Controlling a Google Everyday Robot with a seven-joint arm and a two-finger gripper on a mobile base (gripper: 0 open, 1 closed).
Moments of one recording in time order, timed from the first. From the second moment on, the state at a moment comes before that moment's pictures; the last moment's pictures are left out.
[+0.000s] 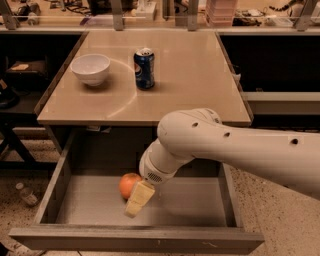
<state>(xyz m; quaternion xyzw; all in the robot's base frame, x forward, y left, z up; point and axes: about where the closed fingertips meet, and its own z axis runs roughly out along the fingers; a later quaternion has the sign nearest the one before) 0.445 0.050 0.694 -0.59 0.77 0.16 0.18</state>
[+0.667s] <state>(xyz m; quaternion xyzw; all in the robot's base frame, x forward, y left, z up) 0.451 0.086 0.649 -0.60 0.76 0.18 0.20</state>
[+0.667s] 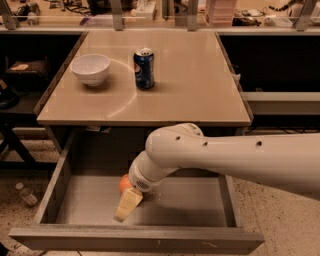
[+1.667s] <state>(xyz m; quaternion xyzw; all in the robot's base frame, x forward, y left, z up) 0.455 0.108 0.619 -0.60 0.75 0.17 0.21</state>
